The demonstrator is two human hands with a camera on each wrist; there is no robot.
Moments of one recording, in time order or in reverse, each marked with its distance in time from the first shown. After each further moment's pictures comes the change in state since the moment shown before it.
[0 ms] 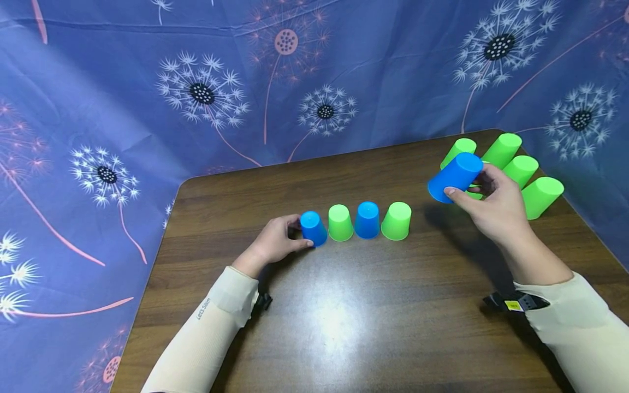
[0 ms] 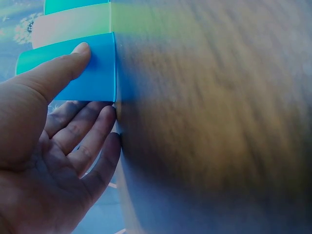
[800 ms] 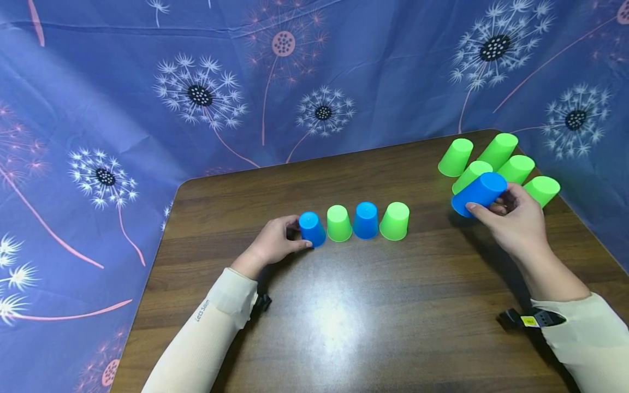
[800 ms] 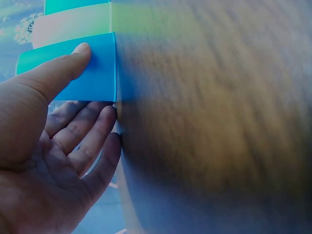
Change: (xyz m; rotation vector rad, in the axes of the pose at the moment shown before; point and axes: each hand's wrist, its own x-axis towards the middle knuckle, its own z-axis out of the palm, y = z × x) left_hand -0.001 0.003 -0.001 0.004 -0.005 -0.023; right_hand -0.020 0.045 -0.028 -0.062 0.065 0.158
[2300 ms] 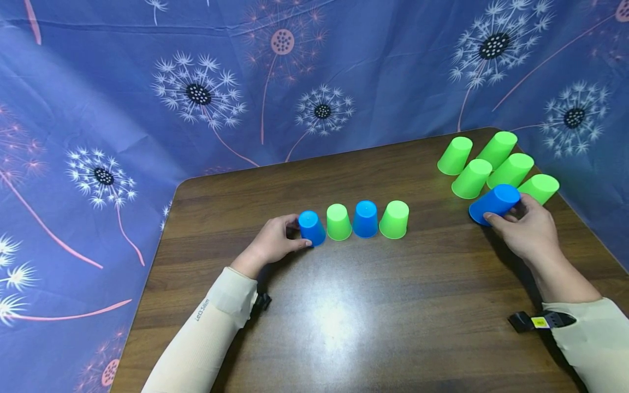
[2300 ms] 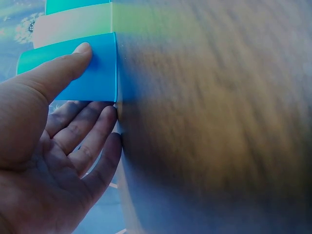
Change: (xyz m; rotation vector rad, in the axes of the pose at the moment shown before) left_hand 0.001 -0.001 0.000 0.013 0.002 0.015; right_hand 0.001 0.035 -0.023 -0.237 -0.103 0.106
